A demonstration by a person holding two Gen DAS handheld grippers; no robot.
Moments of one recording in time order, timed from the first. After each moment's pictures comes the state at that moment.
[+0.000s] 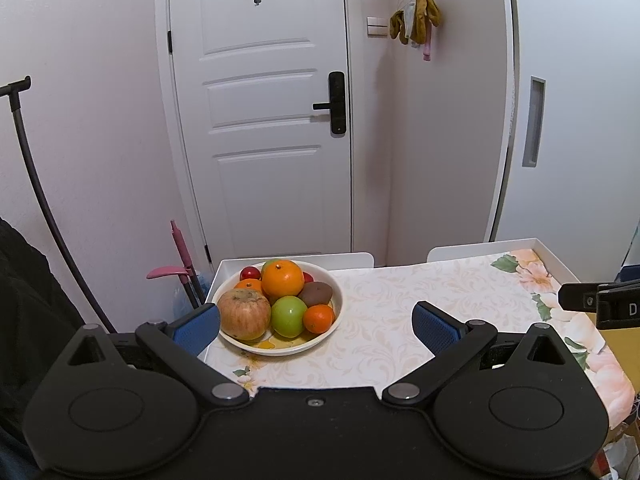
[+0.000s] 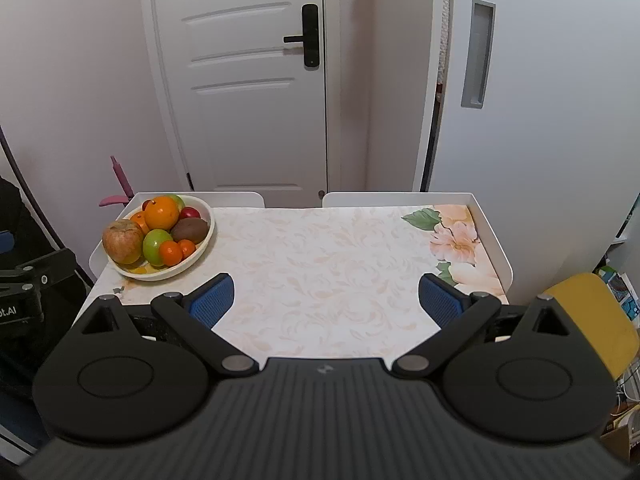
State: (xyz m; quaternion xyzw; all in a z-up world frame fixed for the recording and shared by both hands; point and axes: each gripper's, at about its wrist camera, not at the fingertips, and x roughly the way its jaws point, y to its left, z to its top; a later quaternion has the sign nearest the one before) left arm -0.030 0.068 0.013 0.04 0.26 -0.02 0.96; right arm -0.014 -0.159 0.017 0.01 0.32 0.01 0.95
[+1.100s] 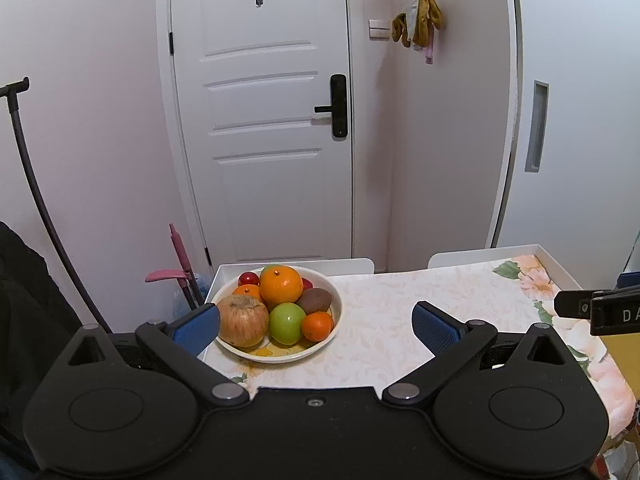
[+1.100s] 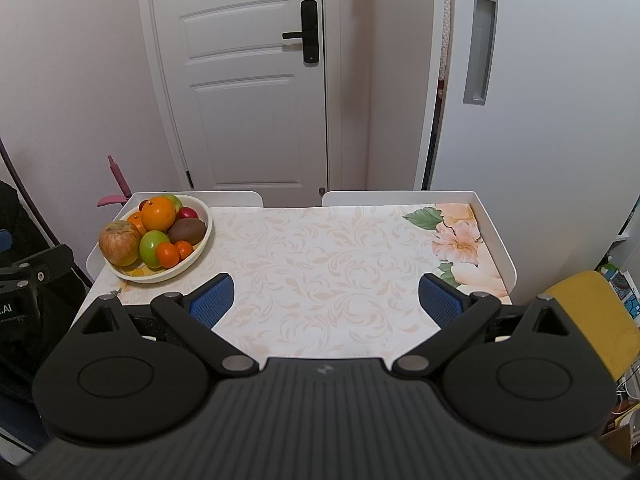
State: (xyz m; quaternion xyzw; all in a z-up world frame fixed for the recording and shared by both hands) left arm -0.023 0.066 0.015 0.03 0.26 -0.02 0.97; right arm -0.007 -0.159 0.015 0.01 0.33 0.01 0.94
